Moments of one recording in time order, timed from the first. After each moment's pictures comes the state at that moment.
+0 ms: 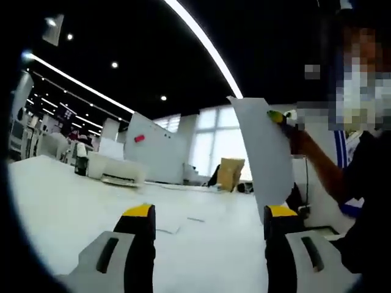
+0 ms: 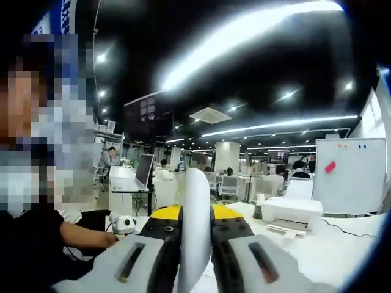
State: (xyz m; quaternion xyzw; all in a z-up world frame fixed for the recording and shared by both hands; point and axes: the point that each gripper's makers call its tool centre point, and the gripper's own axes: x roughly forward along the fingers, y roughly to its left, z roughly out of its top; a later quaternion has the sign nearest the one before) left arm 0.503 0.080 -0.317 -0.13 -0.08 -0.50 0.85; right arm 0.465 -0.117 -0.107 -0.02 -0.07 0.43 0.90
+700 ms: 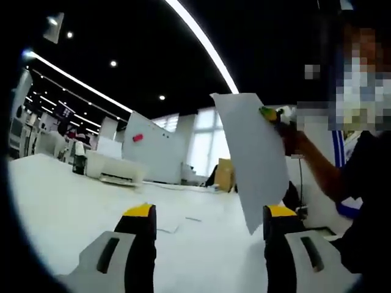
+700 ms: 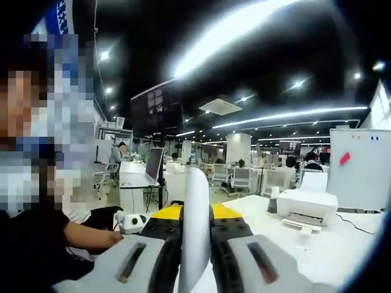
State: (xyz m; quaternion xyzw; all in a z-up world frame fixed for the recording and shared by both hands) left arm 0.503 0.083 -0.317 -0.13 -0.07 -0.51 0.85; right arm 0.480 -0.071 -0.122 -0.02 -0.03 0.47 0.88
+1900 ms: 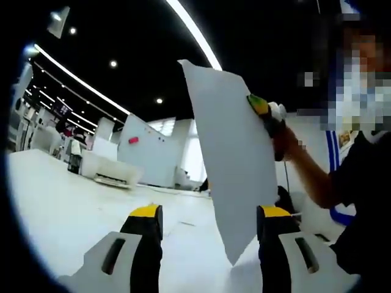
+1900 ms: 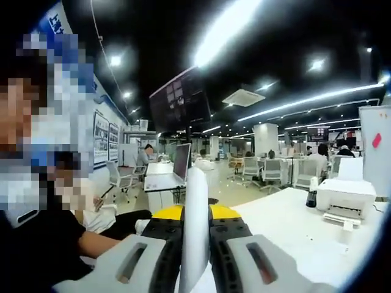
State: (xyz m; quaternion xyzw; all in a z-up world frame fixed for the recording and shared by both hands) left arm 0.497 0.084 -0.310 -0.16 -0.08 -0.52 0.83; right arm 0.485 0.031 -0.139 0.01 0.00 0.56 0.83
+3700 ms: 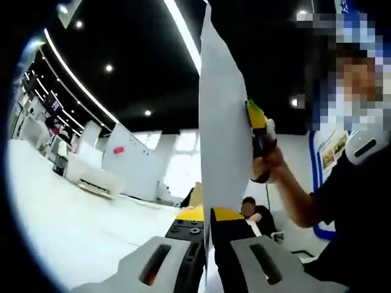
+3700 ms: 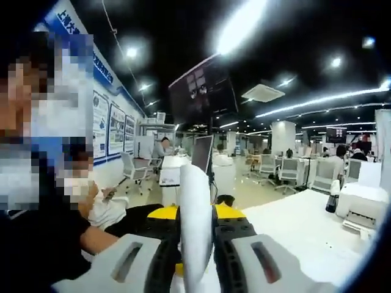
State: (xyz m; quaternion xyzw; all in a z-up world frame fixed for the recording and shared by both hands) left arm 0.478 0.096 -0.285 -0.21 -0.13 -0.57 0.79; right arm 0.461 0.097 -0.157 -0.03 0.00 0.60 0.80
